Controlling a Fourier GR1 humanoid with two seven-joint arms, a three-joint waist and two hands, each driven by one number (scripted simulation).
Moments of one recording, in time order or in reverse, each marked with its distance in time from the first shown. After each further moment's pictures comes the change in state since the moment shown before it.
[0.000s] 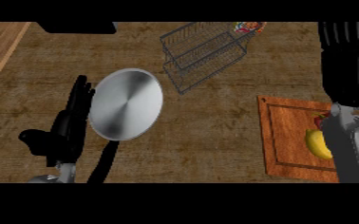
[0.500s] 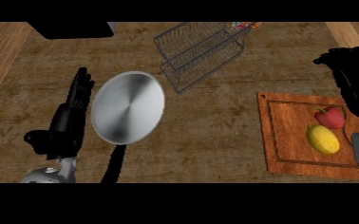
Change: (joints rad) left arm -0.049 0.022 -0.011 0.007 -0.062 -0.005 -0.039; right arm 0.145 -0.067 -0.180 0.195 -0.445 0.439 0.010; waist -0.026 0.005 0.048
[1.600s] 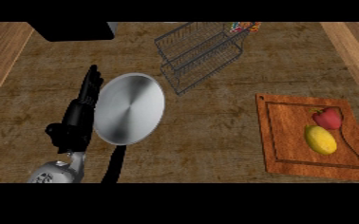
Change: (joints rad) left arm -0.048 -0.021 -0.028 0.059 -0.042 0.002 0.006; right arm 0.075 -0.566 -0.323 0.044 -0.072 0.908 0.118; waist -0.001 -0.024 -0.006
